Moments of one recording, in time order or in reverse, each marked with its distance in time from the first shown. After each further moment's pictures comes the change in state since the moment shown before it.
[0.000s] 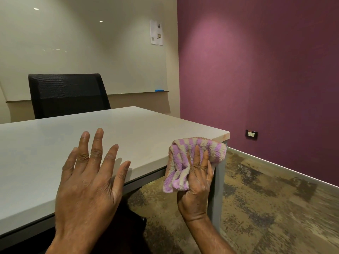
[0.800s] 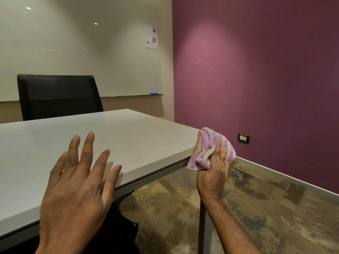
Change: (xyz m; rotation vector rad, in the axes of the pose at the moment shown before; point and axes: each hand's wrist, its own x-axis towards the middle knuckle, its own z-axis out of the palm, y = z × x) left_hand -0.001 -0.004 0.005 -0.057 0.008 0.016; right_hand 0.045 0.070 -0.015 0.010 -0.094 0.397
